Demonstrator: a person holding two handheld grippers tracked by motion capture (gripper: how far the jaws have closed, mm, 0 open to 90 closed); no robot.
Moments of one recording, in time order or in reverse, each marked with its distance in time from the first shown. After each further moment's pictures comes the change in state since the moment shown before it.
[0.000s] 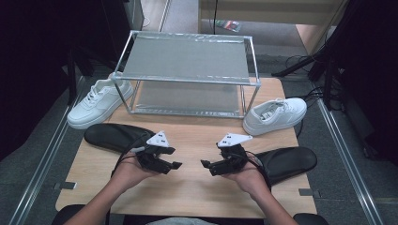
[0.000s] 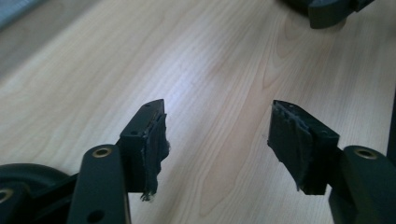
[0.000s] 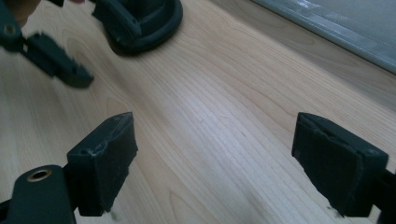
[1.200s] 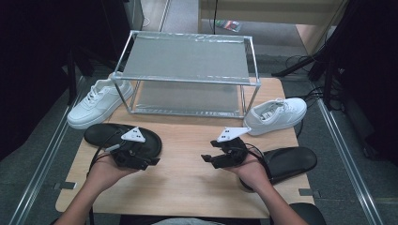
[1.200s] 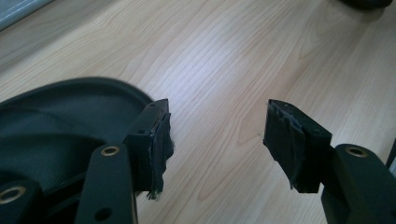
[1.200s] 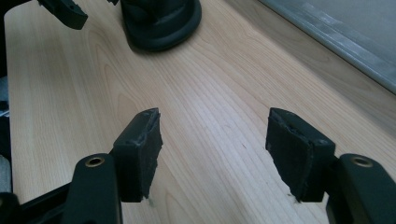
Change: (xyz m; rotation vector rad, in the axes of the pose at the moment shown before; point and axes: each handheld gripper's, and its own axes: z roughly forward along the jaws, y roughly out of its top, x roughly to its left) left arm 0.019 -0.028 -0.049 0.046 0.092 -0.134; right arm -0.012 0.018 0.002 0.026 0.098 -0.093
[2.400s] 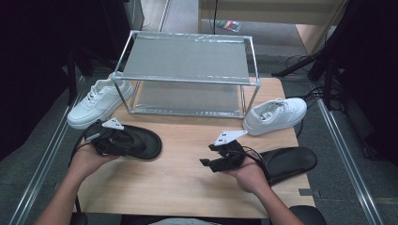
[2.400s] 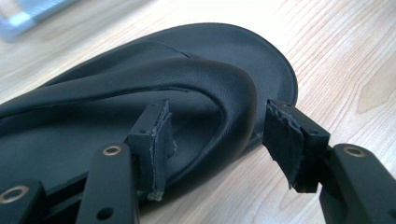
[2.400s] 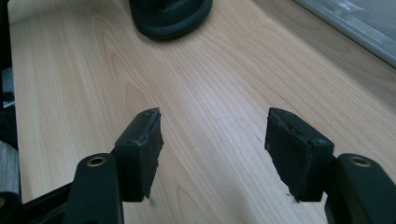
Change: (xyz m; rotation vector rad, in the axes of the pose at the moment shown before) left arm 0.079 -0.025 -0.004 0.072 0.097 -0.068; right arm 0.007 -0.006 0.004 0.034 0.008 0.004
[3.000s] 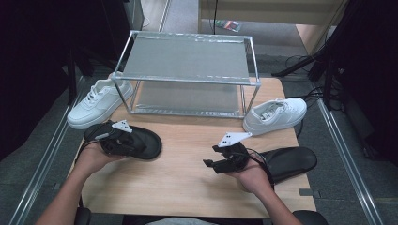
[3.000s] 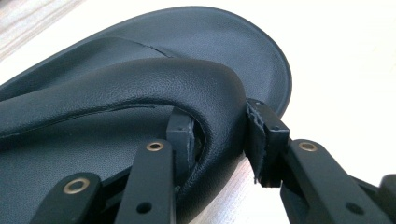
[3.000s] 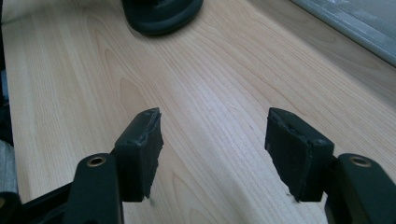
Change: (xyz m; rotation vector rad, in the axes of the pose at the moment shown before) left arm -0.001 0.005 0.016 0.049 -0.068 0.079; right arm -0.001 -0.008 -0.007 -0.006 -0.022 0.019
